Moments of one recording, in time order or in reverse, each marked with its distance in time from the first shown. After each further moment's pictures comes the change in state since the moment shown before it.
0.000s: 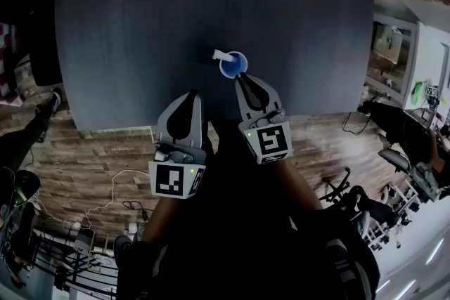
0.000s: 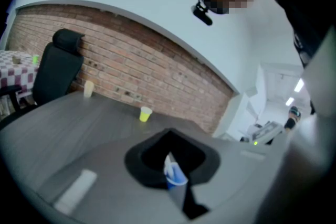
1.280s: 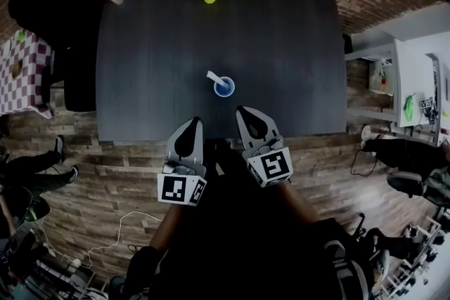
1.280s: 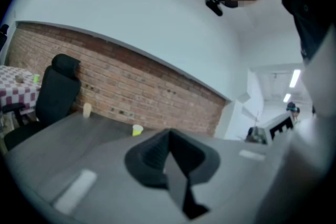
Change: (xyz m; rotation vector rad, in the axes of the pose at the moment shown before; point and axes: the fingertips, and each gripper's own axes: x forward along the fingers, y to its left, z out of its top) left arm -0.078 -0.075 0.049 0.072 -0.133 0.000; right arm -0.127 0.028 0.080 -0.010 -0.300 0.052
